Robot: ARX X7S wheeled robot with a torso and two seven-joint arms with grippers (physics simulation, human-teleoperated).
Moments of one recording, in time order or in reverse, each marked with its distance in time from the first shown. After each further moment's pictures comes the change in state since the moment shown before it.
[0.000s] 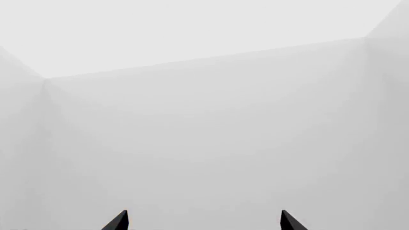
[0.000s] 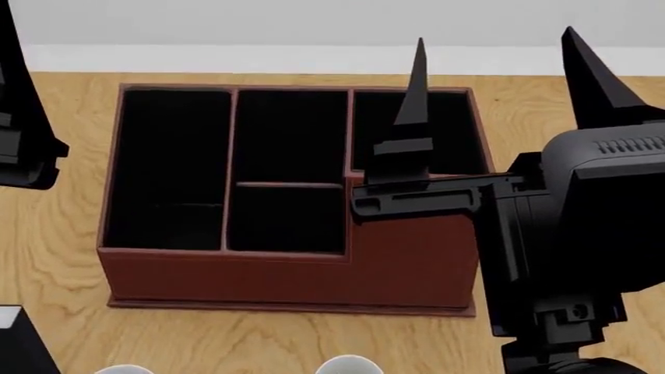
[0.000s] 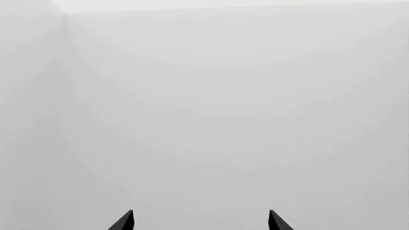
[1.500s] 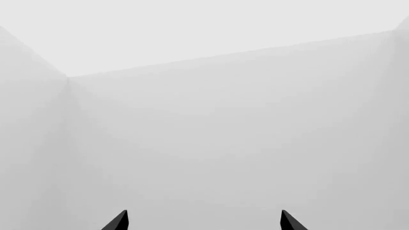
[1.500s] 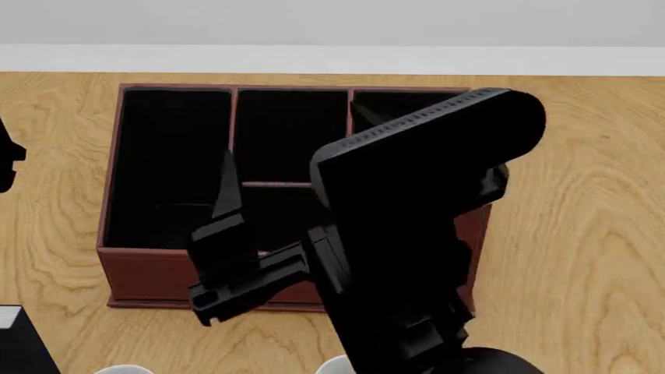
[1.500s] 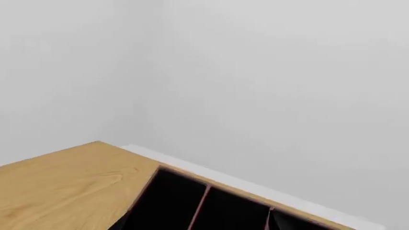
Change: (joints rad) left arm 0.038 -0.045 -0.063 0.032 -0.042 -0.004 -0.044; right arm 0.230 -0.102 -0.037 -0.084 0.460 0.637 0.192
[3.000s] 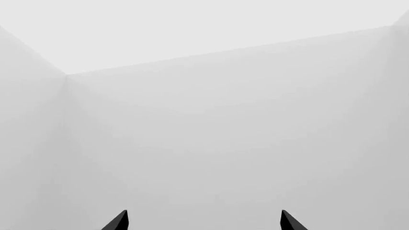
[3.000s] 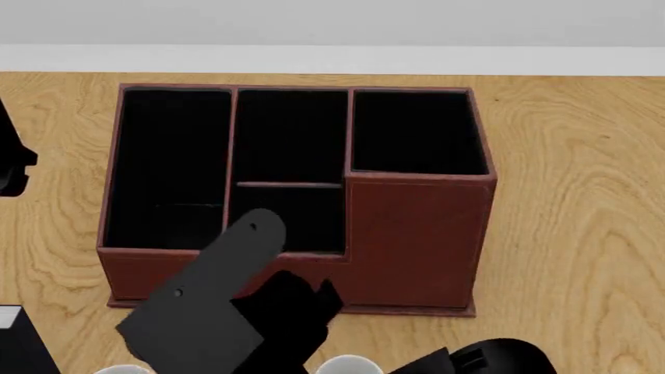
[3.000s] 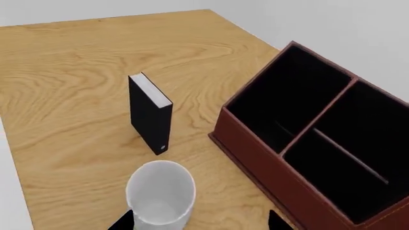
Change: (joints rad) left arm 0.009 -0.023 0.029 -0.015 -0.021 0.017 -0.041; right arm 0.118 0.140 -0.456 0.326 0.914 -0.049 0.613
